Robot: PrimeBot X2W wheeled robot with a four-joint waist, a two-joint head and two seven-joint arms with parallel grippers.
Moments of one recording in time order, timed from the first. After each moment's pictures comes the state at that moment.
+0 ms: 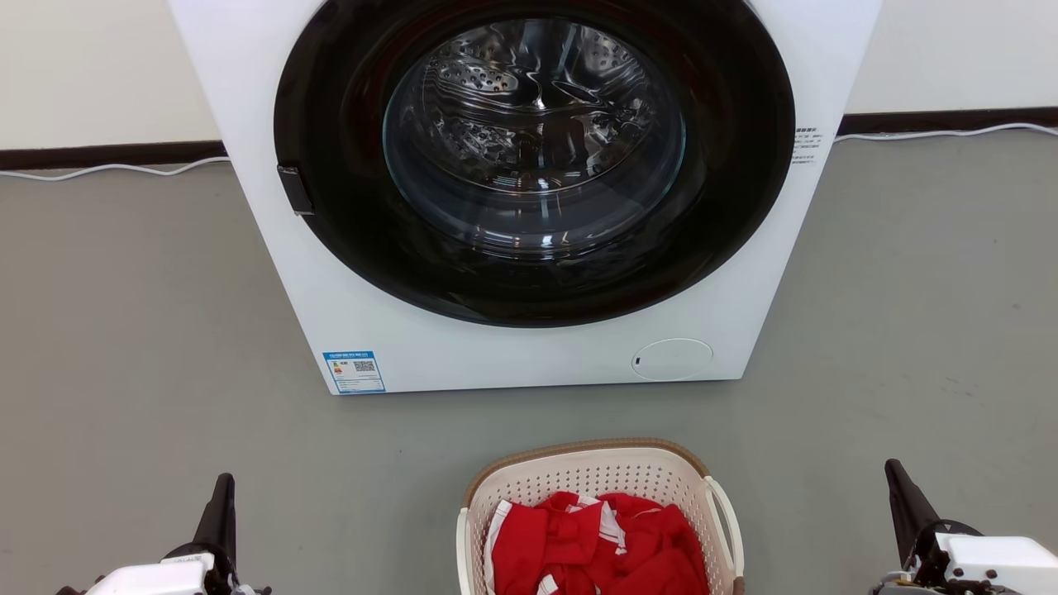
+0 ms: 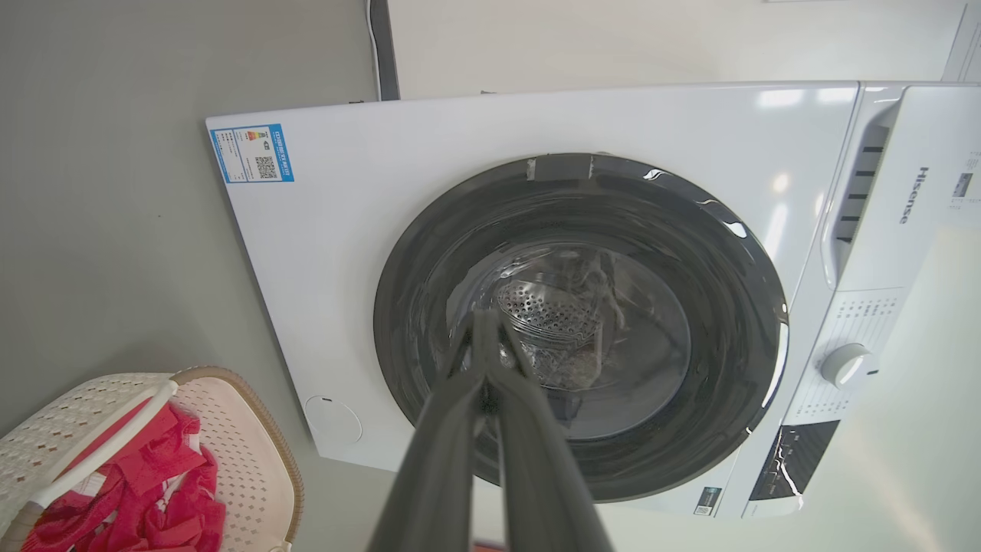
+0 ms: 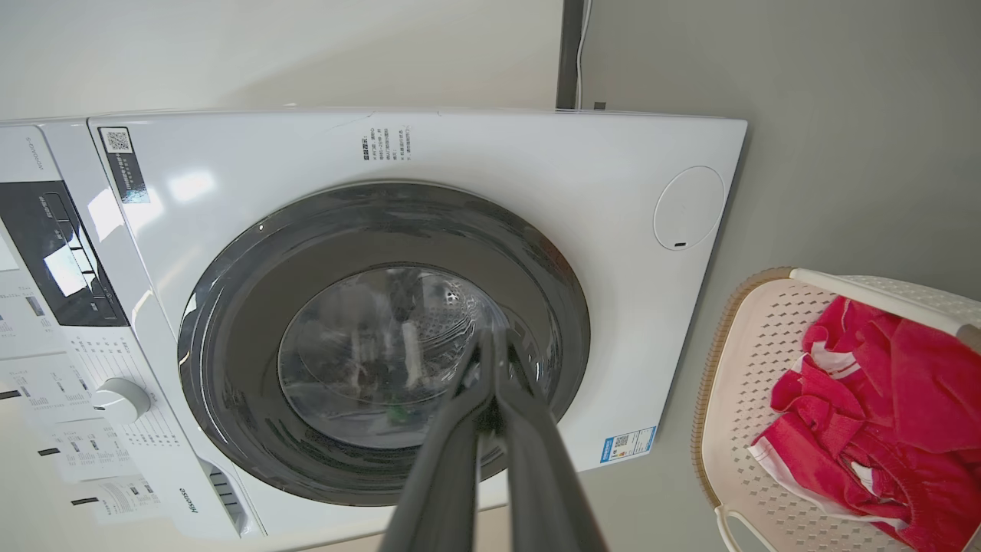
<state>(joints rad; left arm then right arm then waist) -0.06 0.05 0.07 0.26 -1.63 -0.12 0.10 -0.06 -0.04 -0.13 0.27 1.62 0.13 0.10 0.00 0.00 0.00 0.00</state>
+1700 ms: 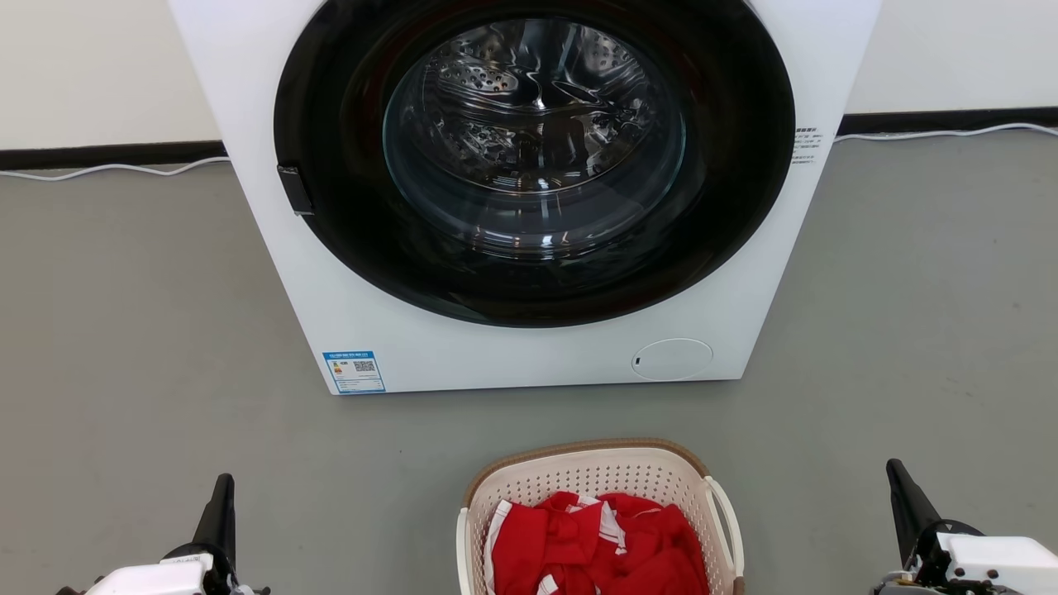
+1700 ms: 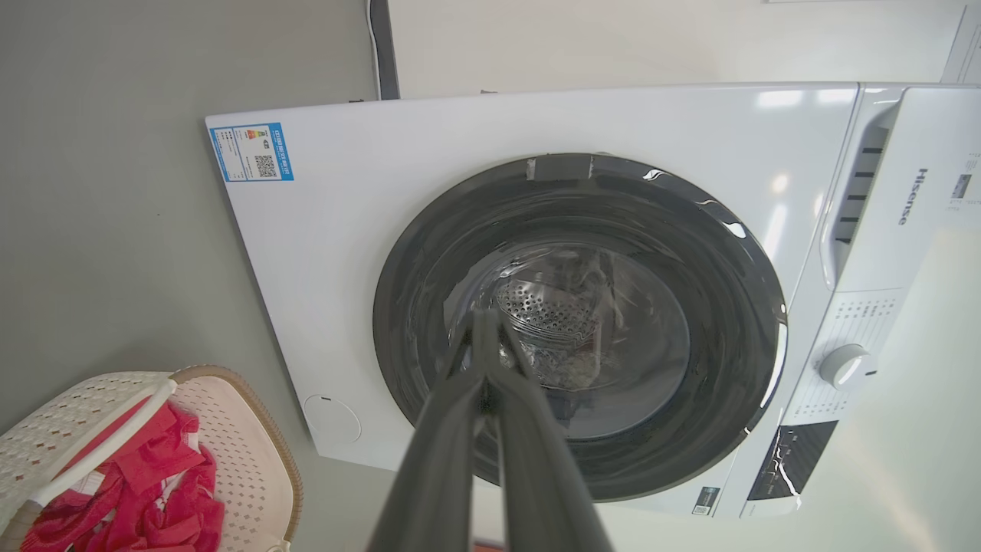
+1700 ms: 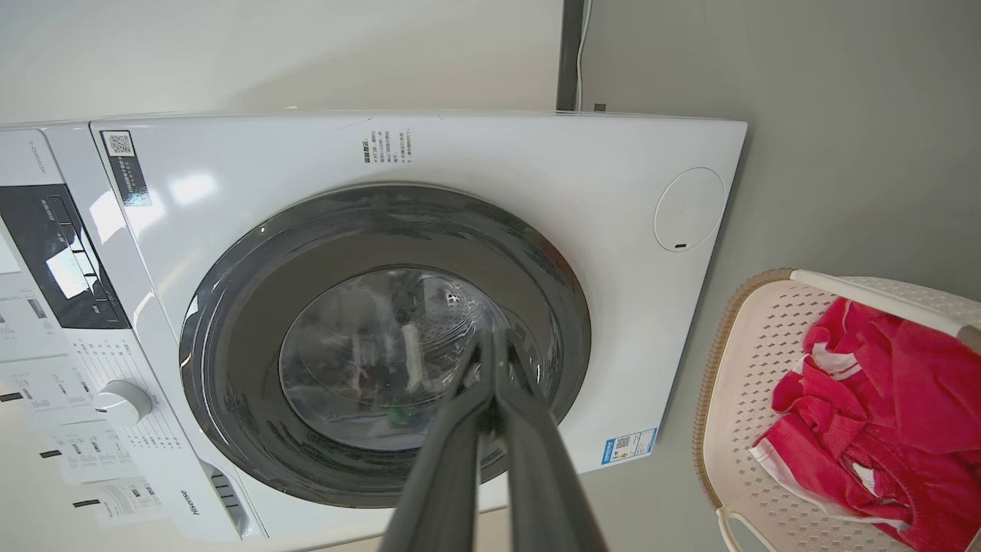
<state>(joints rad) -0.06 0.04 0.08 0.27 -1.62 -0.12 0.10 -0.06 -0.04 -0.13 0.27 1.62 0.13 0.10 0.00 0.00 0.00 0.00</state>
